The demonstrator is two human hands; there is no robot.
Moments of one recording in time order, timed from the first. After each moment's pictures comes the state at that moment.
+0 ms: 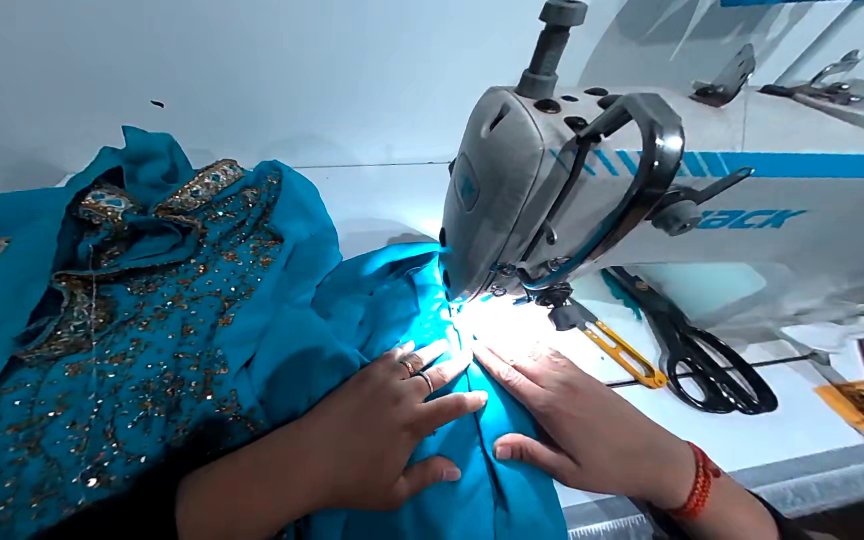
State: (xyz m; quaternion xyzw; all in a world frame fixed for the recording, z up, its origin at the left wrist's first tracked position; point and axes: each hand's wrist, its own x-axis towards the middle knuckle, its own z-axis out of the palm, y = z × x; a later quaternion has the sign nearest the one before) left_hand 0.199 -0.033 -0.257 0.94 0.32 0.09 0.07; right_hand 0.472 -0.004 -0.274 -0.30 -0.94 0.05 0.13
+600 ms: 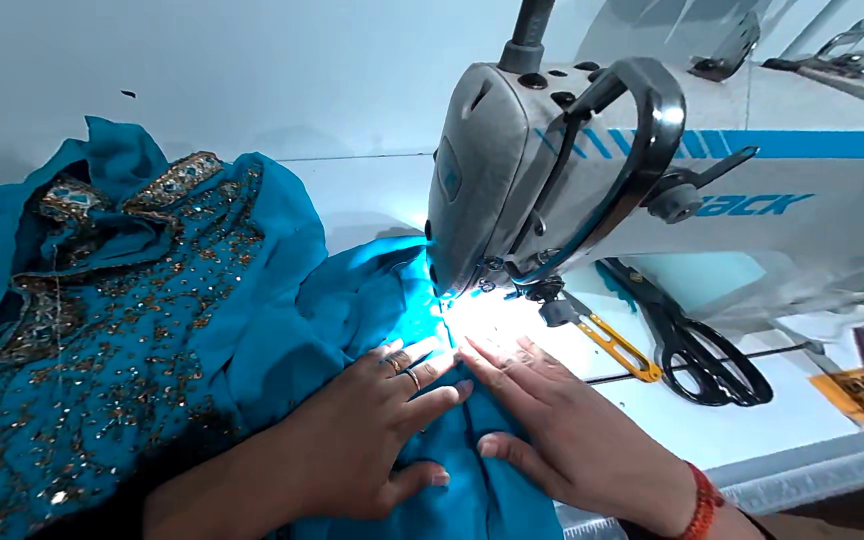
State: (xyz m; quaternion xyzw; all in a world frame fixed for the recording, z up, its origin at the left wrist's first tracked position) left_hand 0.198 -0.034 -0.256 0.94 0.33 0.08 0.06; right_hand 0.463 -0.019 -0.272 -0.31 -0.93 0.06 0.17
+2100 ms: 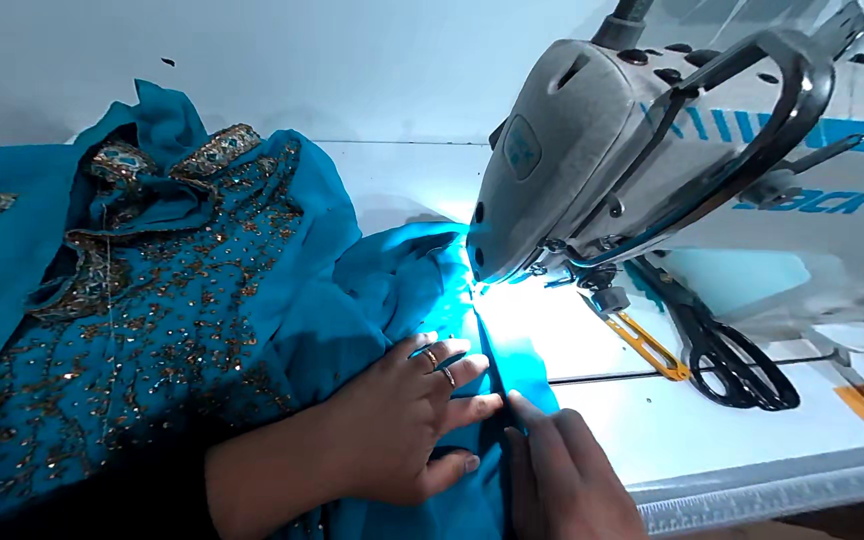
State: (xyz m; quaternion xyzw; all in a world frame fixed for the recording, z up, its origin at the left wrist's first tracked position) left_hand 0.198 -0.043 -0.257 0.95 0.30 0.05 0.08; right_hand 0.389 -0.107 -0.253 -0.59 -0.77 0.00 0.24
